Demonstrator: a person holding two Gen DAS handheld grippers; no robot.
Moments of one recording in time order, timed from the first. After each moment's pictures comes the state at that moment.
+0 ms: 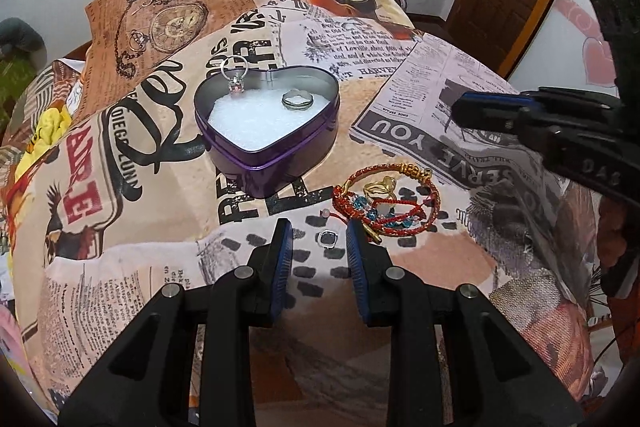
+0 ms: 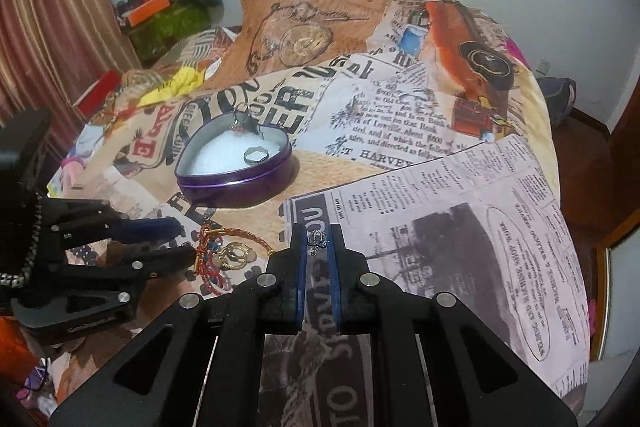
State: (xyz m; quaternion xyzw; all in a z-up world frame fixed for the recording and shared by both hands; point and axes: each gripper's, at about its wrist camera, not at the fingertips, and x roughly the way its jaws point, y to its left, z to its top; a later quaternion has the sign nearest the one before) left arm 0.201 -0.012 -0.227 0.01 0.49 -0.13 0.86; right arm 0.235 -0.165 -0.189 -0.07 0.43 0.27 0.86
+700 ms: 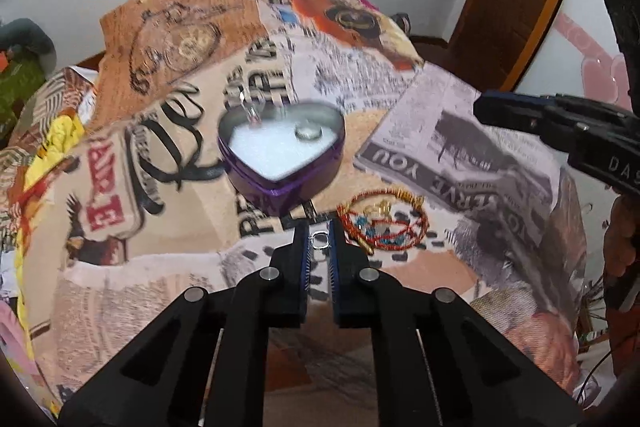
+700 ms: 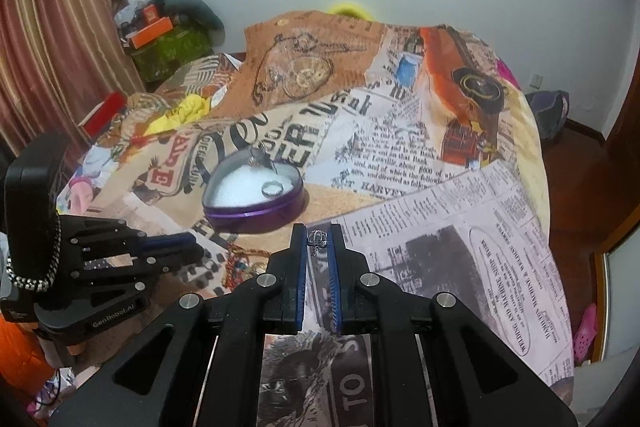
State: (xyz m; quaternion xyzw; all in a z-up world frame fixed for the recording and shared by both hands) left arm 0.191 -0.002 -0.197 -0.01 0.45 -0.12 0.88; right arm 0.220 -0.165 -0.152 -0.05 0.40 0.27 0.87
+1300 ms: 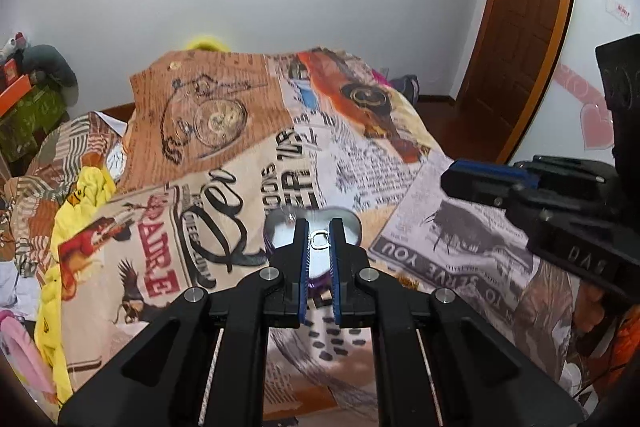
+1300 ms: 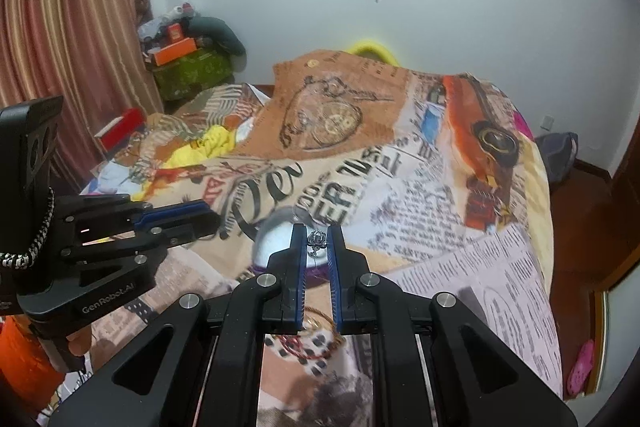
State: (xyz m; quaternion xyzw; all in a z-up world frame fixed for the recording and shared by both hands) left arm 0.197 0.022 -0.125 -0.02 0.35 -0.10 0.93; right arm 0.217 -0.127 -0.113 -0.06 0.34 0.30 0.89
